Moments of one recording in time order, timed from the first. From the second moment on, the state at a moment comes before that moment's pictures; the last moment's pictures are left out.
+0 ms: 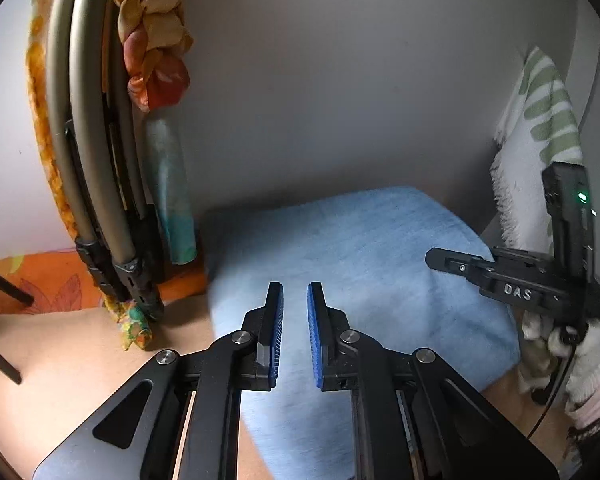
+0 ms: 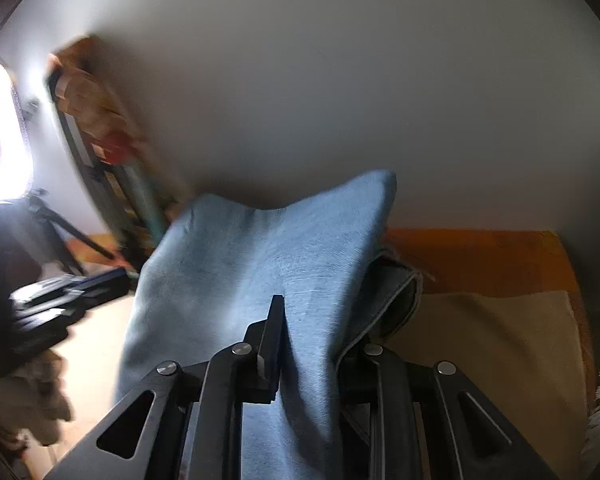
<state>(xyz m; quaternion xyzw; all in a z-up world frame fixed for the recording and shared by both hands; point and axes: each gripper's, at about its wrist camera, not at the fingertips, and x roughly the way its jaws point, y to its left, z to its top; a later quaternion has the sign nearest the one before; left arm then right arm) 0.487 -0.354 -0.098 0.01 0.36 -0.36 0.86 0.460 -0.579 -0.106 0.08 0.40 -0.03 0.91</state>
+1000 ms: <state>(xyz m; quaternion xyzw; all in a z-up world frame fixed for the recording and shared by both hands) 0.339 -0.310 -0.020 -0.01 0.32 -0.41 0.85 0.290 -0.548 -0.012 0.06 0.33 -0.14 0.93</state>
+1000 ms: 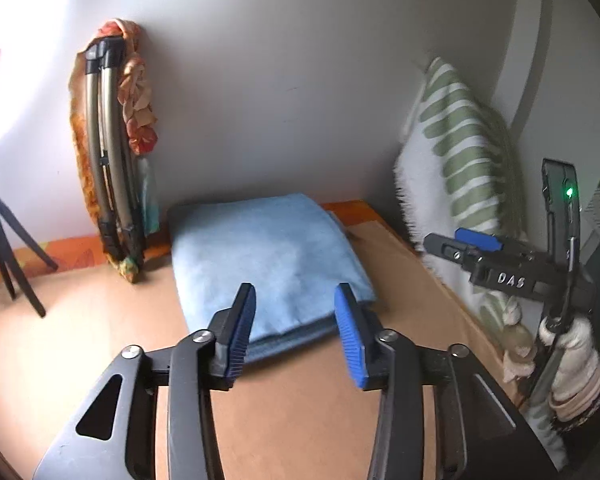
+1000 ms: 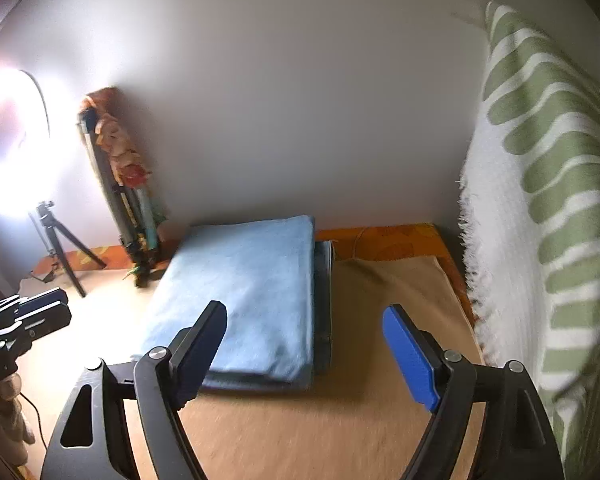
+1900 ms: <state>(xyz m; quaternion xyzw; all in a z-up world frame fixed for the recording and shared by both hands) 0.190 -0.220 -0.014 0.01 0.25 -0.38 0.89 0.119 -0.420 0.002 0.00 0.26 -0.19 0.95</state>
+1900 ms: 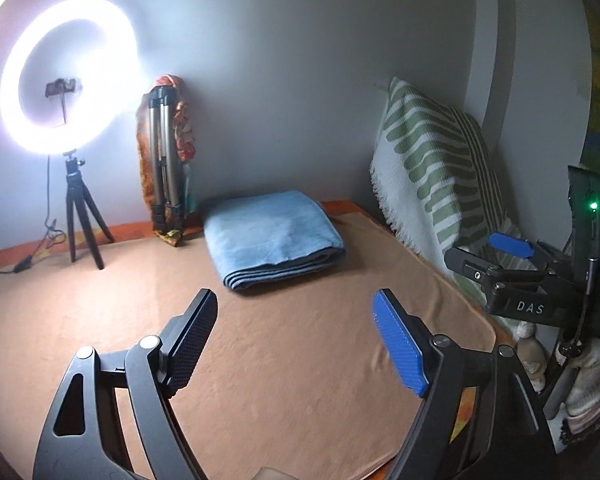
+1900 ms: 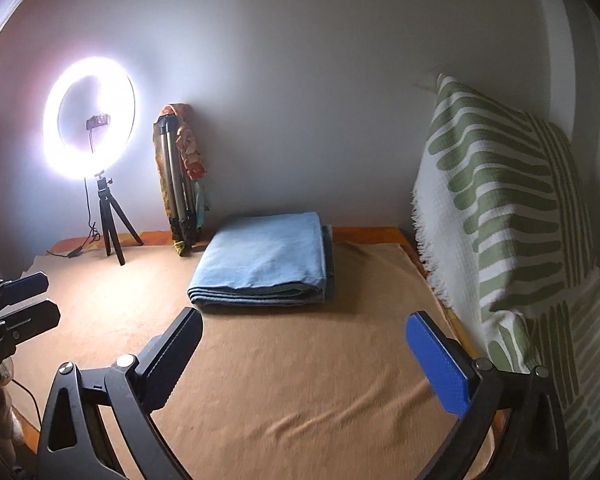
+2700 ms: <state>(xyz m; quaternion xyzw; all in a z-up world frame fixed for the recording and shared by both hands) 0.158 -0.191 -0.034 0.03 0.28 -0.36 0.89 0.073 -0.353 -0.017 -0.01 0.24 -0.20 0.95</state>
